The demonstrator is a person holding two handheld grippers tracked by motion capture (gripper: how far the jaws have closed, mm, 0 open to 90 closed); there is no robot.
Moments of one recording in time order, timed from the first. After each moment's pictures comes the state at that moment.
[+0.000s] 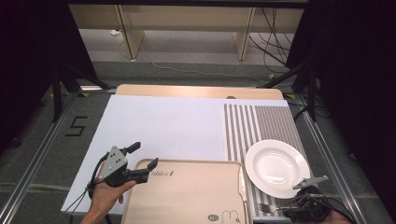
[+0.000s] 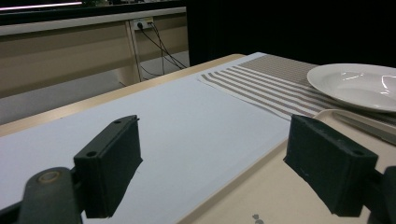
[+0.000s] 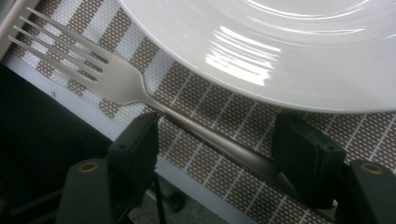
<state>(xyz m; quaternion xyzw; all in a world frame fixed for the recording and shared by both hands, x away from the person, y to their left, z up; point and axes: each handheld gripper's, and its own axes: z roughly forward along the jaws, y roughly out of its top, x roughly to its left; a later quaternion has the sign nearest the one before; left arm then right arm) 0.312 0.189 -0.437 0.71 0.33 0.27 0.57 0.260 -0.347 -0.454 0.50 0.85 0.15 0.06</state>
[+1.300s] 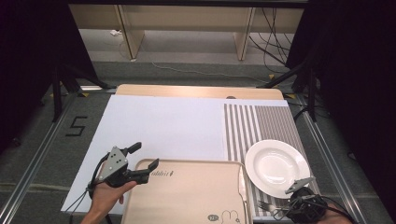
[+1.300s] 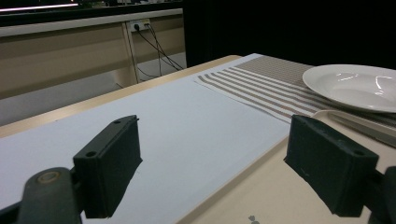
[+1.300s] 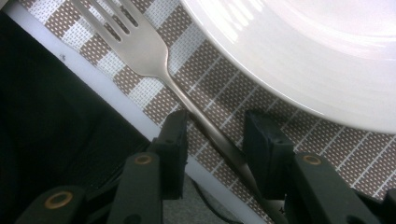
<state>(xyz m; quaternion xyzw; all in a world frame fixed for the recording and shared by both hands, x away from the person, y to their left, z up) 0.311 0.188 -0.436 0.71 0.32 0.27 0.57 0.260 -0.331 -0.450 0.43 0.90 0.09 0.06</state>
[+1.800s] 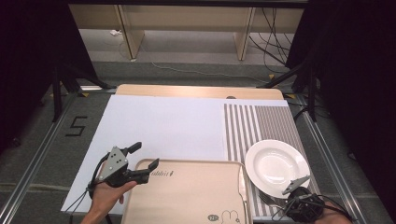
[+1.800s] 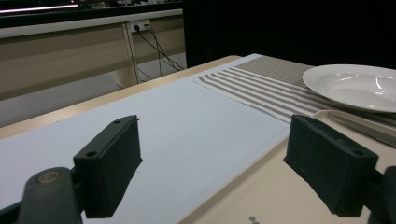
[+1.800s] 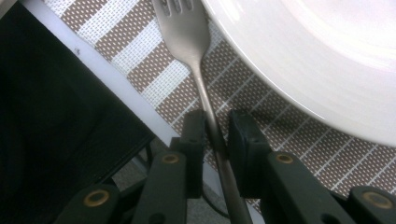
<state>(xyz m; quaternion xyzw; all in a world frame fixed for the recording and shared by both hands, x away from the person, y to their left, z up) 0.311 0.187 -0.436 0.71 0.32 0.27 0.57 0.262 -0.324 -0.449 0.41 0.91 0.08 0.05</state>
